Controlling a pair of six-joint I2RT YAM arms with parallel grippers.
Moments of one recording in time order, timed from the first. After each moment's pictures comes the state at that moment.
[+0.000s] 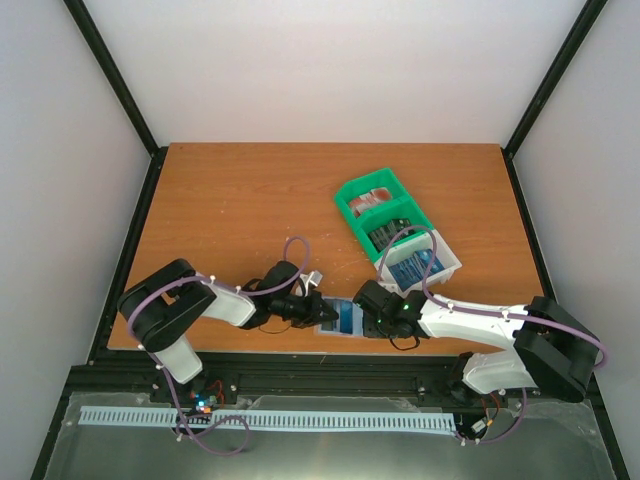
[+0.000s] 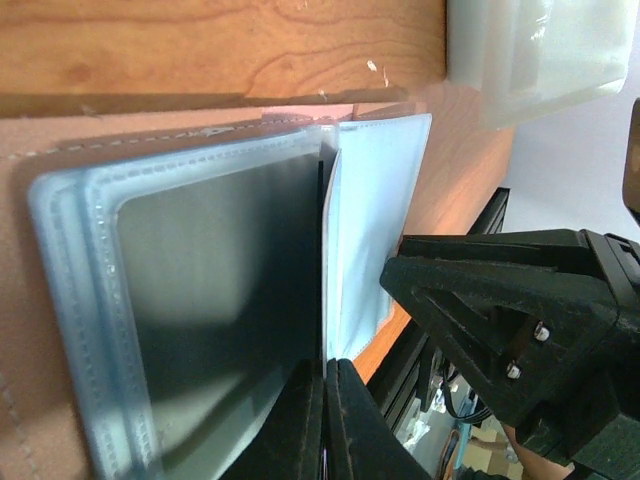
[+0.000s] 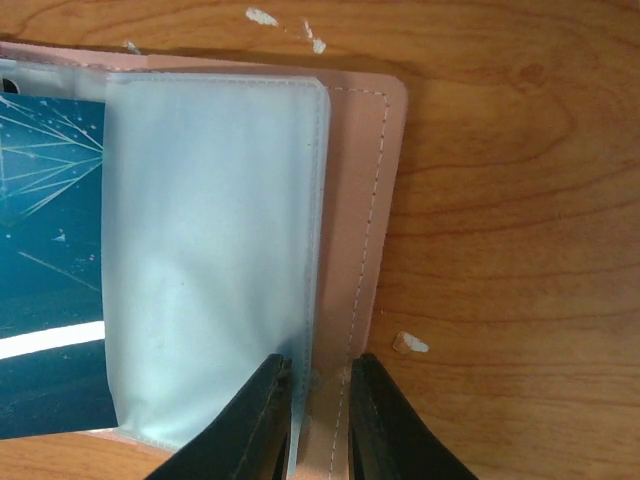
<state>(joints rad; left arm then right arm) -0.81 1.66 0.46 0.51 0.64 -1.09 0.98 1.30 0.56 -0.52 0.12 0.94</state>
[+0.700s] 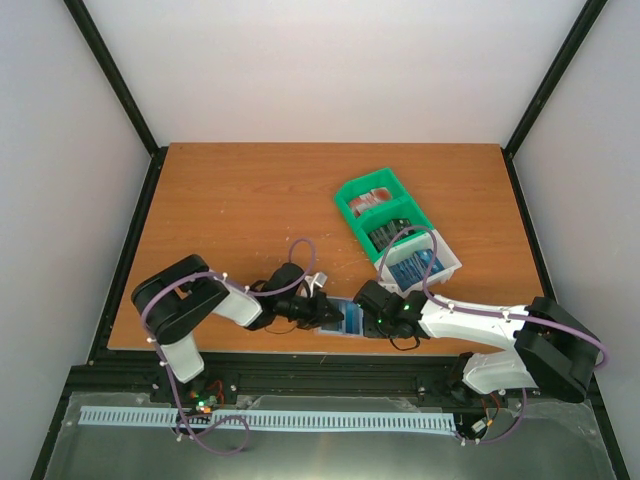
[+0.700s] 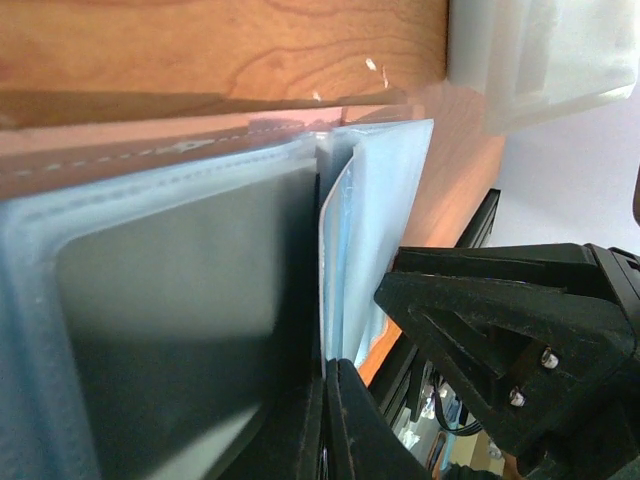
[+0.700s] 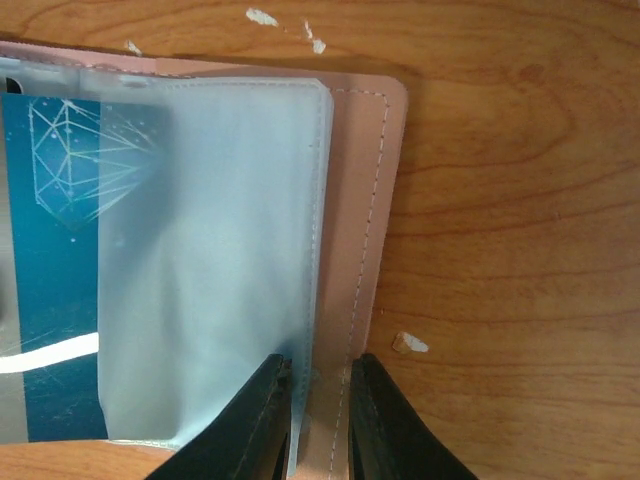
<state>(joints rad) -0.83 1.74 0.47 0.61 0.63 -1.16 0.98 1.29 0.55 -0.52 0.12 0.94</state>
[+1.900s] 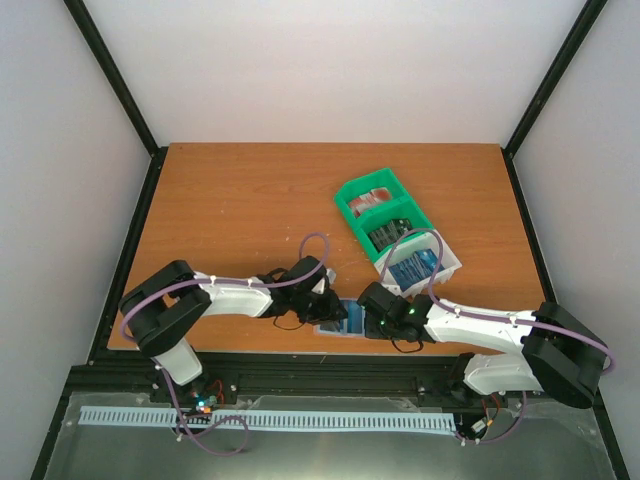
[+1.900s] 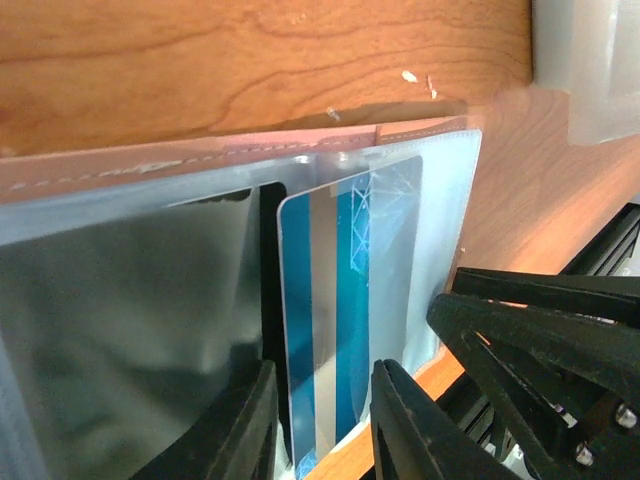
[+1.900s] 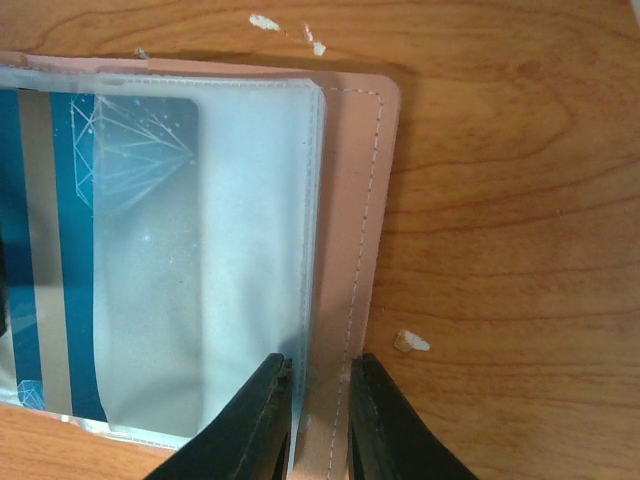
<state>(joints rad) -0.92 1.64 0.70 0.04 0.40 -1.01 0.98 1.24 0.51 -0.47 0.11 0.96</state>
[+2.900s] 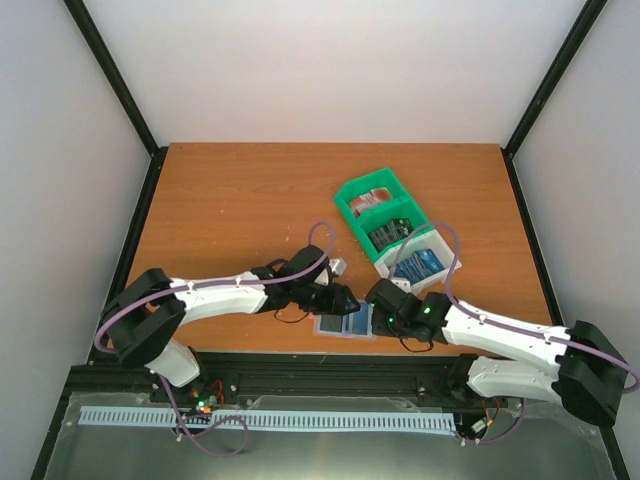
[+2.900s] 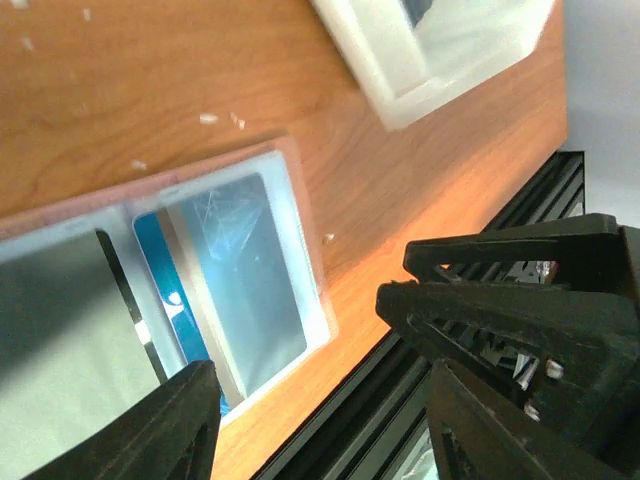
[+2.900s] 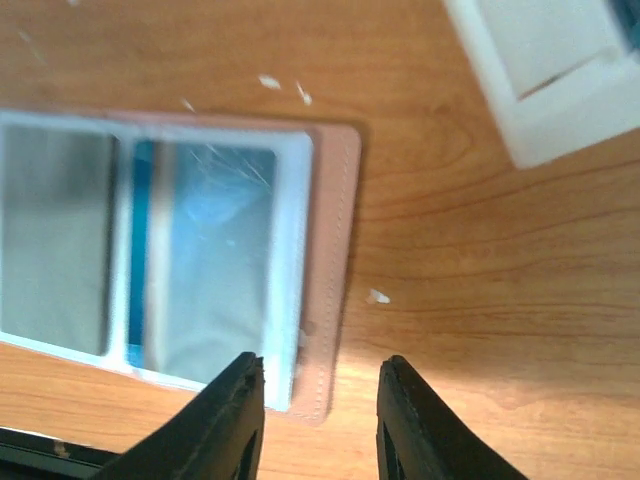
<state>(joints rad) -0.94 1.56 0.79 -0.07 0.44 -0.85 0.98 1.10 0.54 -0.64 0.15 0.99</state>
